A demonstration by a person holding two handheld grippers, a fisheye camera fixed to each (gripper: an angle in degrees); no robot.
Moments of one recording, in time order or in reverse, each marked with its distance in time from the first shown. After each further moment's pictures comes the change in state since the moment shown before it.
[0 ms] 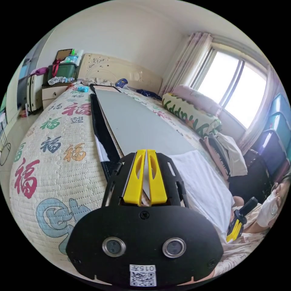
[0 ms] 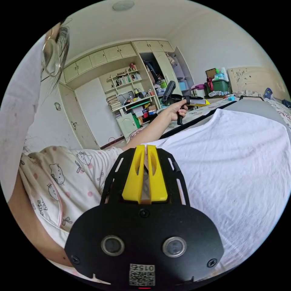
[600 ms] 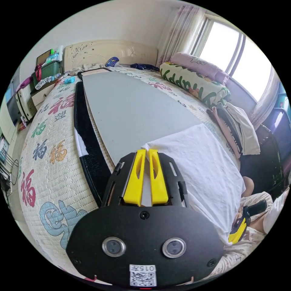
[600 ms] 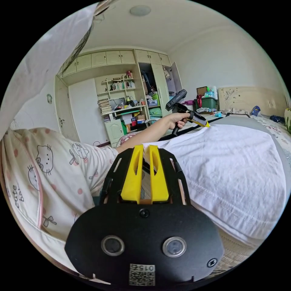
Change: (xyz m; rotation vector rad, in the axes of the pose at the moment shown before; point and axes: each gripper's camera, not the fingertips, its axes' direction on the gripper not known) left arm 0.136 0.036 0.066 -0.239 -0.053 0.097; right arm -0.020 0.133 0.050 0.111 0.181 -0.090
